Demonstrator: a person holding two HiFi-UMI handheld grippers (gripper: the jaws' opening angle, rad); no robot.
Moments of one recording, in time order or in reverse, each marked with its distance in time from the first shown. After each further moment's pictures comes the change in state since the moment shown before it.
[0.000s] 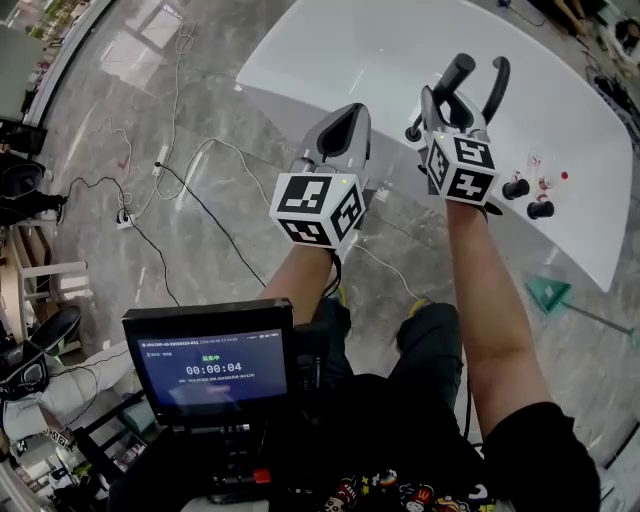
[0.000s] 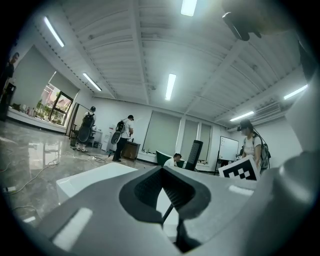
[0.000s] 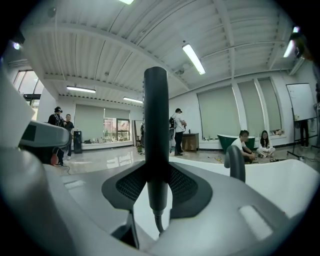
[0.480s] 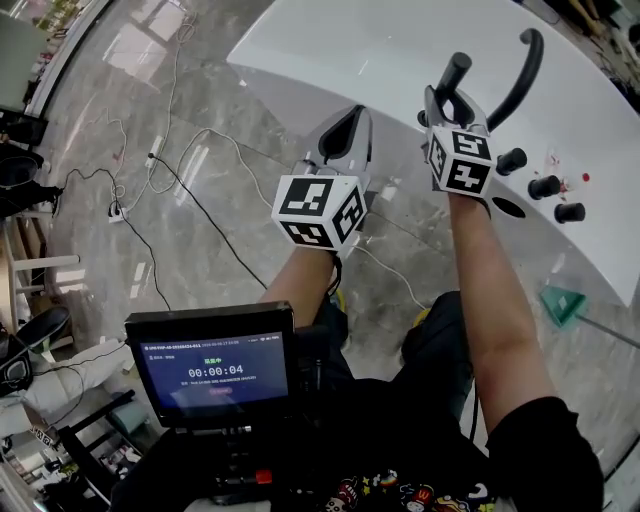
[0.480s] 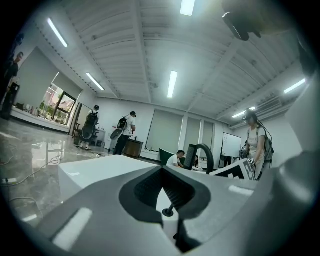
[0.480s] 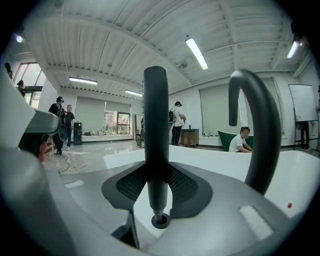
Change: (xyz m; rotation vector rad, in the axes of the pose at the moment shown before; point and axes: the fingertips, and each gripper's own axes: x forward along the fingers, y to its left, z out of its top) left arm -0.014 0.031 -0.106 0.001 -0.013 0.027; right arm 0.031 0.001 -0.120 -0.058 0.038 -0.007
